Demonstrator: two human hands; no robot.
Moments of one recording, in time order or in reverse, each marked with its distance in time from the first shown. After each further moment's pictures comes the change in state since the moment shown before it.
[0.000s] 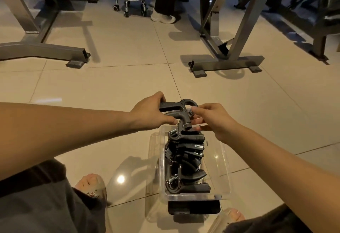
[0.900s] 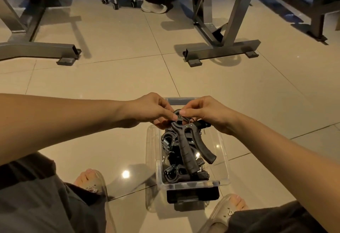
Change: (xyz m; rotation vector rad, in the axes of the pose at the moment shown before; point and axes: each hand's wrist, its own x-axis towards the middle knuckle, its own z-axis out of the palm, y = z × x) left_hand -0.004 0.015 0.011 -0.413 -0.421 -0.108; right_hand -0.012 0.014 -0.020 -0.218 -0.302 -0.156
